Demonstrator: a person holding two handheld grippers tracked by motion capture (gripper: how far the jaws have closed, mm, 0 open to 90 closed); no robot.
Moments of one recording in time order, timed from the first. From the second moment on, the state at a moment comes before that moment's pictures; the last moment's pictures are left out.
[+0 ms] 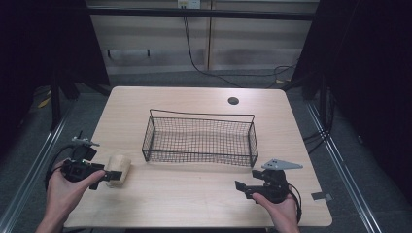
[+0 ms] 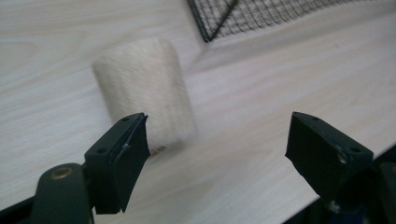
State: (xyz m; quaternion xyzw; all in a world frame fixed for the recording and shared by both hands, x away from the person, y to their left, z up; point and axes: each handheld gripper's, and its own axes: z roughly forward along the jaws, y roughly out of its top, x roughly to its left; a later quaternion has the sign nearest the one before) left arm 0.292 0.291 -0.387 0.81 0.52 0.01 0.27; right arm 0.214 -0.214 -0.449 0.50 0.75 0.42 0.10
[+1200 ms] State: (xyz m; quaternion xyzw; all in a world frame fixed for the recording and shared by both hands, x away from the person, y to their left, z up) left arm 0.337 0.287 -0.420 0.82 0.56 -0.02 0.16; right arm 0.216 -0.209 -0.452 0.49 0.76 0.42 0.09
